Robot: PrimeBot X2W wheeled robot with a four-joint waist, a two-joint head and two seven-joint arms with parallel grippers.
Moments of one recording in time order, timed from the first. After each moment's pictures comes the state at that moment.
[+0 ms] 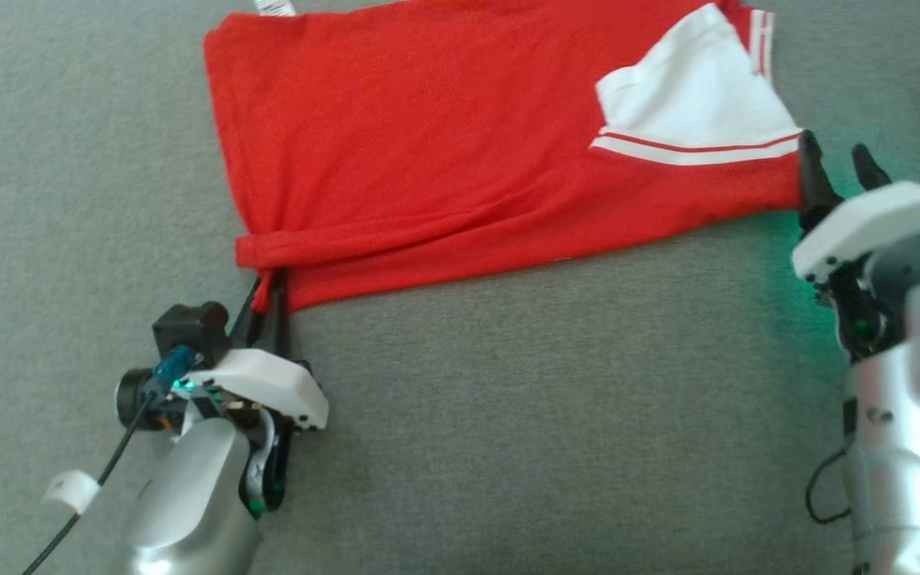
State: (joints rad) left arm -0.41 0.16 -0.43 0.55 -0.53 0.12 -0.09; right arm -0.57 -0.05 -0.23 0.52 0.23 0.13 0.25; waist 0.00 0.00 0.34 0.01
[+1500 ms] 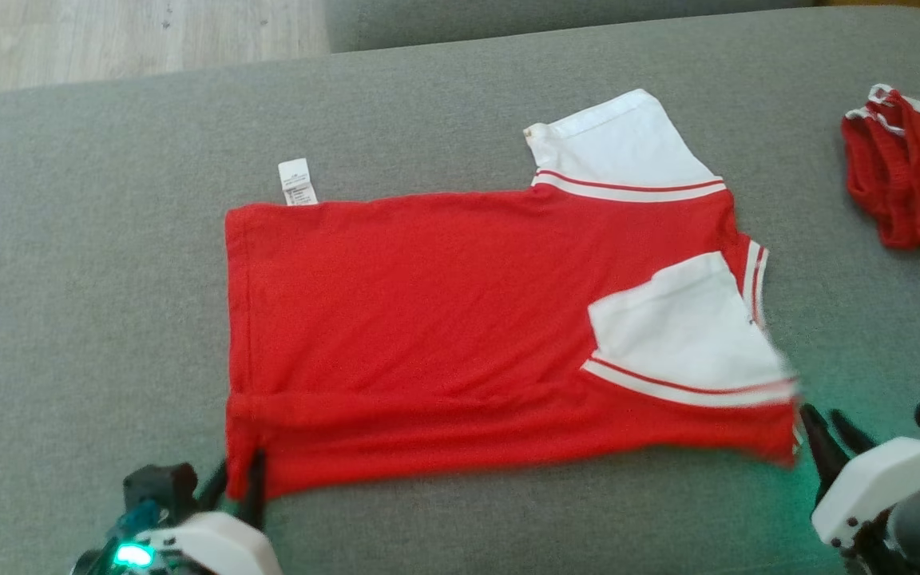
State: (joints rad) left arm 0.02 0.36 -0.45 0.15 -0.60 0.23 0.15; right arm 0.10 -0.03 -0.22 0.00 0.32 0.13 0.55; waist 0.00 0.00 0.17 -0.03
